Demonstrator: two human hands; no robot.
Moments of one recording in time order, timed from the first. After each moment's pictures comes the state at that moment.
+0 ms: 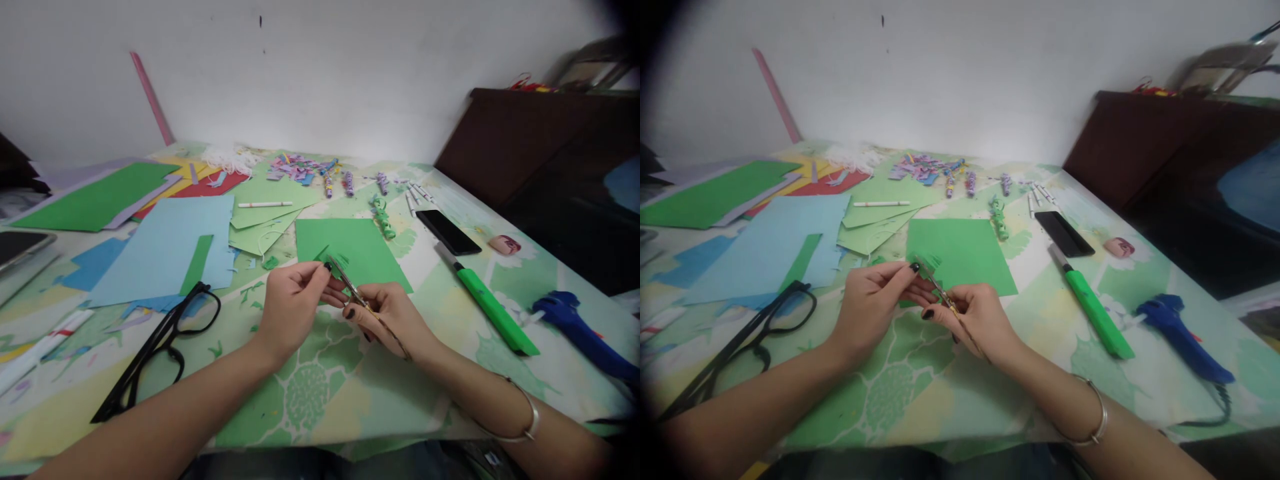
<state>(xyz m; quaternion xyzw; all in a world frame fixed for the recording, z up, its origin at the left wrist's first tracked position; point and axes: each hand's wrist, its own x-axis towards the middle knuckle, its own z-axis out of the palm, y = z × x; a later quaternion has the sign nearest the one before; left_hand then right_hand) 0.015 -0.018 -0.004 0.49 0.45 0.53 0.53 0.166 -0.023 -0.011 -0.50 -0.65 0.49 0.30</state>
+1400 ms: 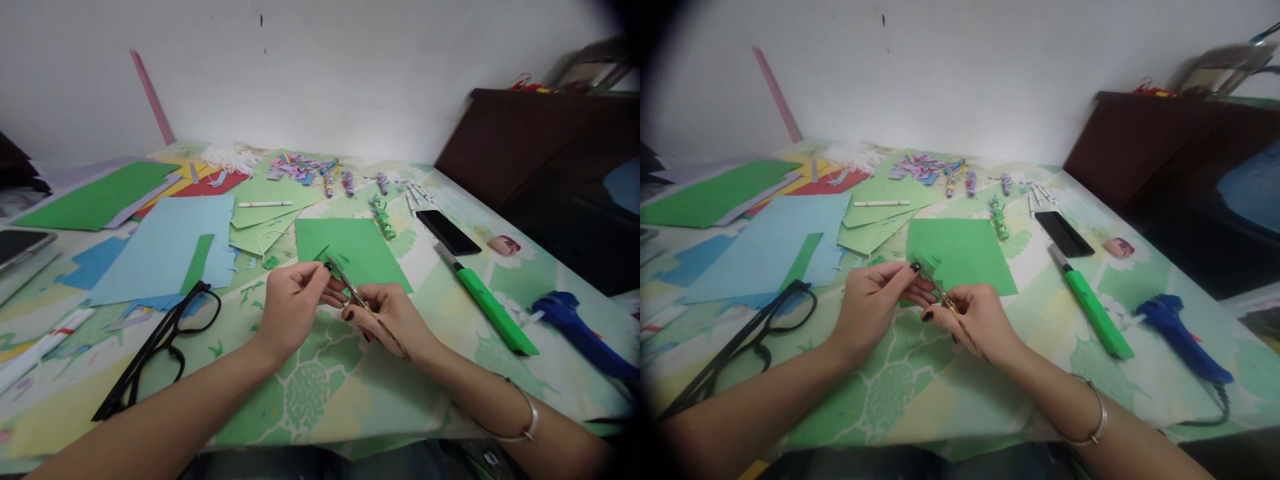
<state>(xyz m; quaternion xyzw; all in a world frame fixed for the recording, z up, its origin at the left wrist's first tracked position) 0.014 -0.018 -0.004 0.49 0.44 0.54 0.53 0.166 -0.023 -0.015 -0.51 -0.64 0.49 0.30</state>
